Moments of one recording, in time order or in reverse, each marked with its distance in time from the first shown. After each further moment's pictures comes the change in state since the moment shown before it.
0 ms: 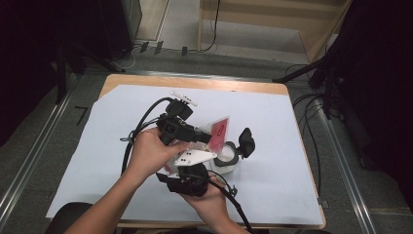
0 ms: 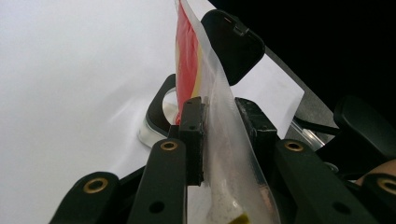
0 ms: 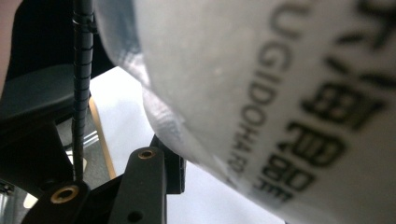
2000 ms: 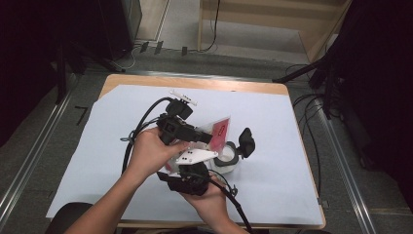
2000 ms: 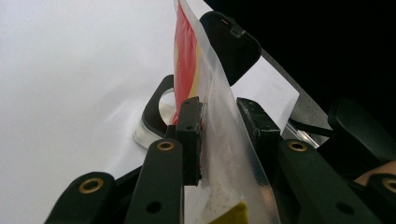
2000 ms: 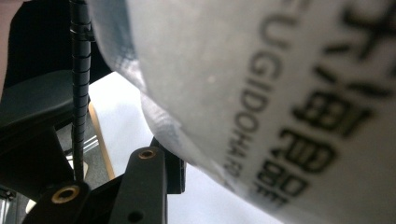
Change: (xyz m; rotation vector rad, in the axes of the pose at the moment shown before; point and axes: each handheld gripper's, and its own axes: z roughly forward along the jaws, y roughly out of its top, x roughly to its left) left arm 0.001 0.000 0.000 0.001 -0.014 -0.008; right arm -0.002 0.001 -0.001 -0.009 -0.003 0.024
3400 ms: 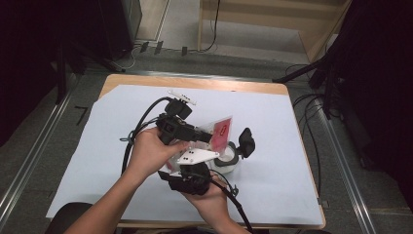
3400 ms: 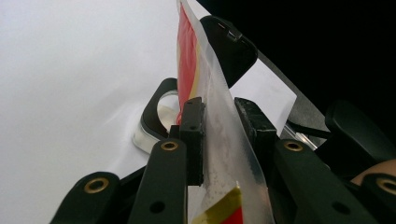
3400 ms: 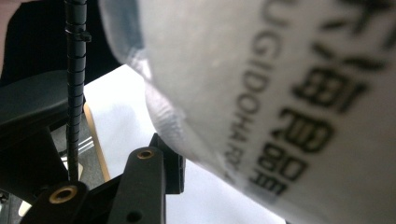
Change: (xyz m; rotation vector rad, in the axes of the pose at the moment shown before) left arm 0.000 -0.001 -0.001 -0.024 -0.018 -0.001; right arm -0.001 0.000 -0.002 -0.006 -0.014 -0.009
